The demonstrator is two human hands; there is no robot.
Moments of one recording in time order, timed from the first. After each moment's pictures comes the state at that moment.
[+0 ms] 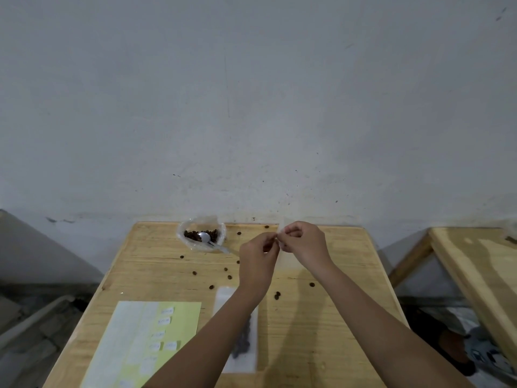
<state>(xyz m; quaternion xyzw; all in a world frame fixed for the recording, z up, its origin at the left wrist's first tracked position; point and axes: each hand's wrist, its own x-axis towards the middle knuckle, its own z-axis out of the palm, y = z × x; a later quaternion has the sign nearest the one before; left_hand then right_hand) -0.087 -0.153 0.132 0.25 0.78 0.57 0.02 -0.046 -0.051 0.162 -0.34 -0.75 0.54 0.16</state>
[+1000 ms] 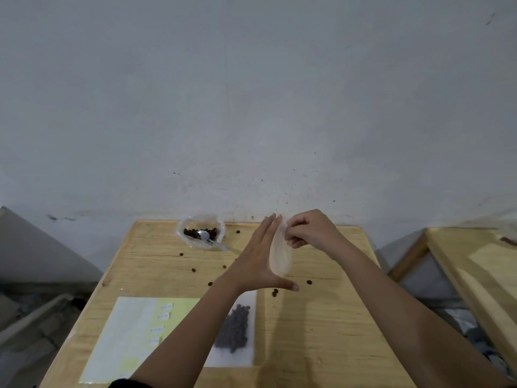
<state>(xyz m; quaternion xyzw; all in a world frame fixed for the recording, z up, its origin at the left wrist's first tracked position) -0.103 -0.176 0.137 0.51 0.78 0.33 0.16 -0.034 -0.031 0.207 -0.26 -0.79 0.55 0.02</state>
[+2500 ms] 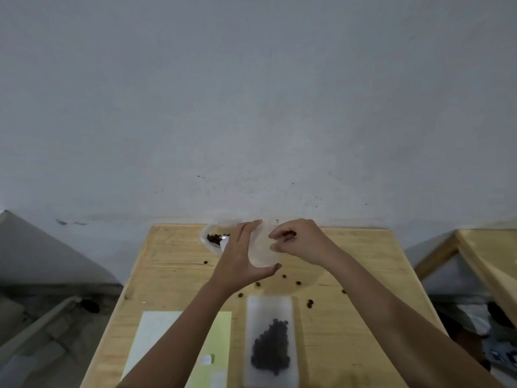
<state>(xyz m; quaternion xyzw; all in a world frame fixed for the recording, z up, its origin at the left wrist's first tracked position) -0.197 -0.242 0.108 0.45 0.78 0.43 0.03 -0.110 -0.093 0.183 -0.19 -0.88 0.44 0.00</state>
